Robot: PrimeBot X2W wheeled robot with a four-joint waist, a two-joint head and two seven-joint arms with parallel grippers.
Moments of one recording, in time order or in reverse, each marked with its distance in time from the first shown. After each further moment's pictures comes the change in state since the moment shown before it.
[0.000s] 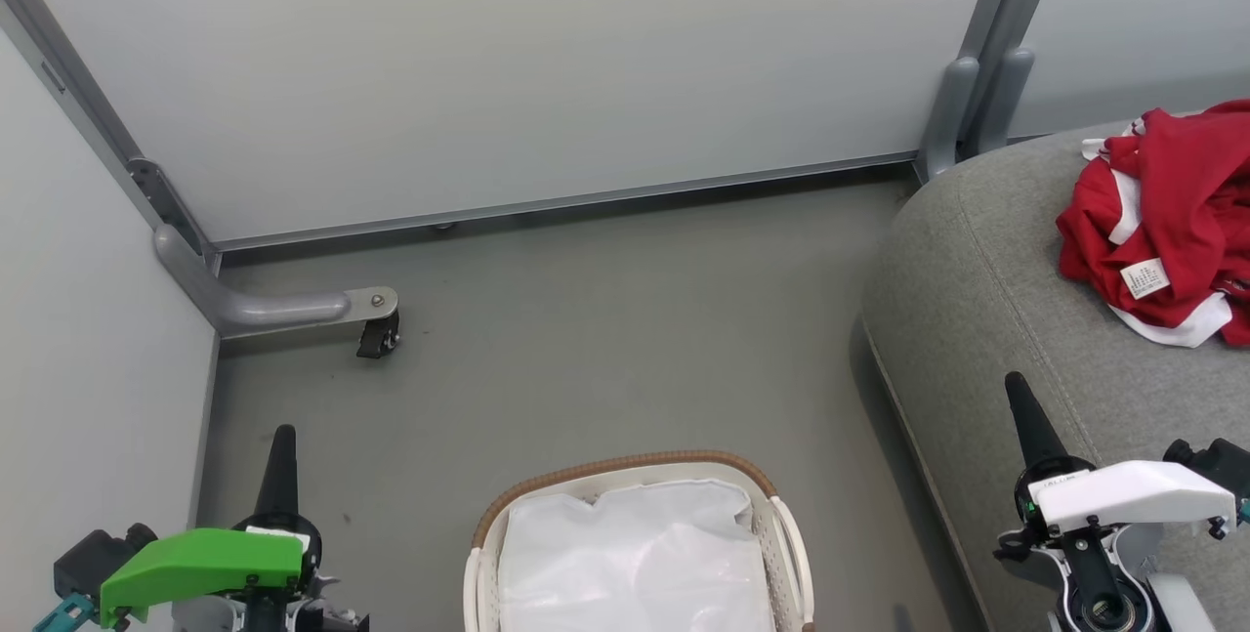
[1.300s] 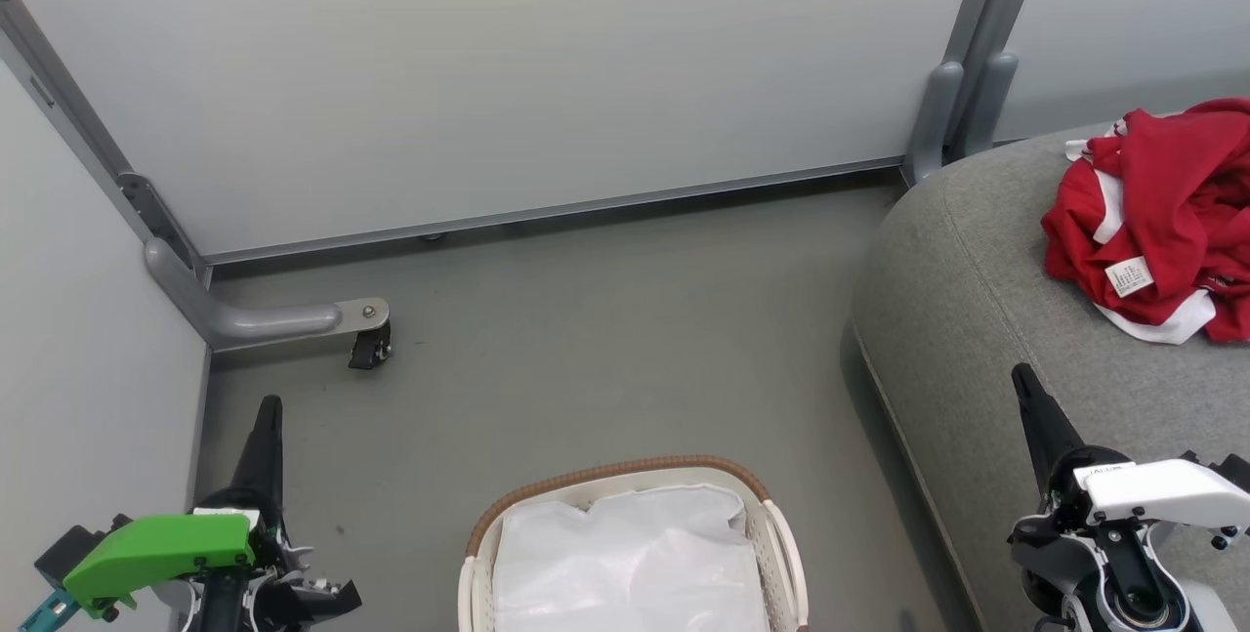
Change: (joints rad) left arm -0.027 0.000 0.044 -0.035 -0.278 -0.004 0.084; right arm 0.000 -0.002 -0.030 -0.023 0.323 0.000 0.083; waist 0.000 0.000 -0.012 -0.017
